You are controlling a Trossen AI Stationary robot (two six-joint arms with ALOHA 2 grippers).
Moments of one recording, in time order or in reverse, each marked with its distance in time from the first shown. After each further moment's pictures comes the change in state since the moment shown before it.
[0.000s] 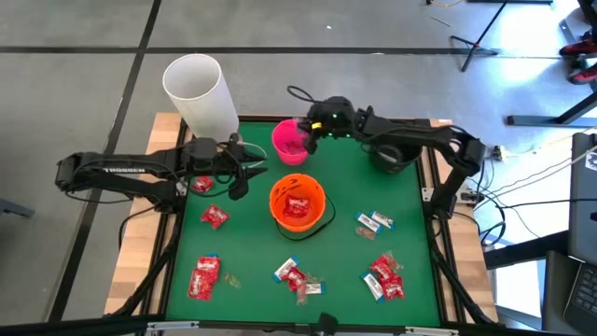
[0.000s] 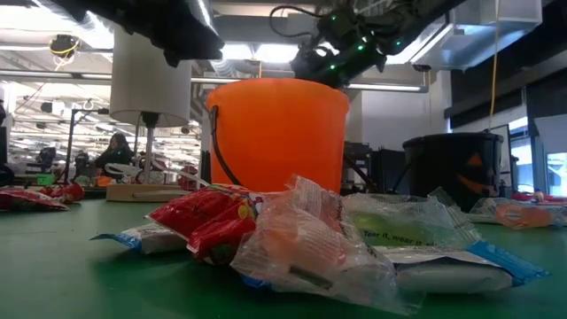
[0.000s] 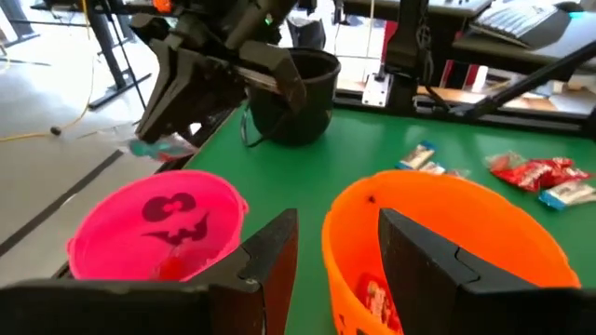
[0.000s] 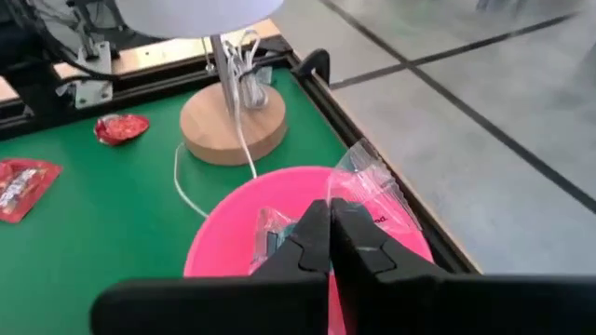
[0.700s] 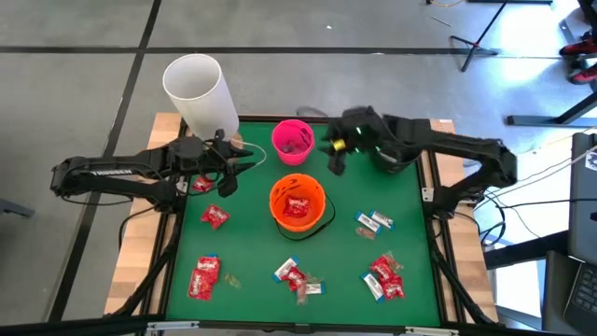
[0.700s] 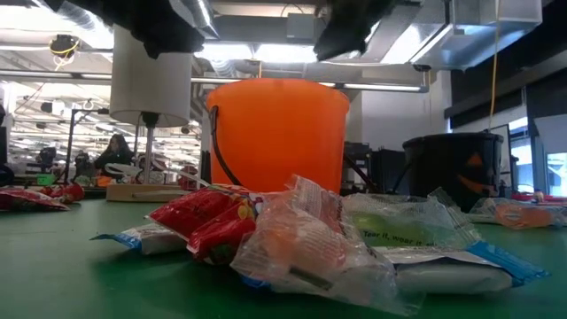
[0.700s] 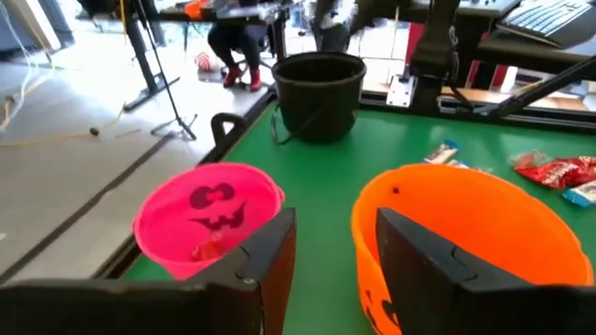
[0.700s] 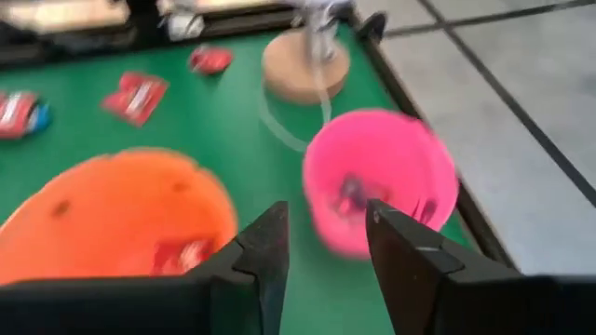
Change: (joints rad) left arm 0.000 -0.145 0.000 -0.133 -0.079 0.023; right arm 0.214 -0.286 0.125 -0.603 0.121 -0.017
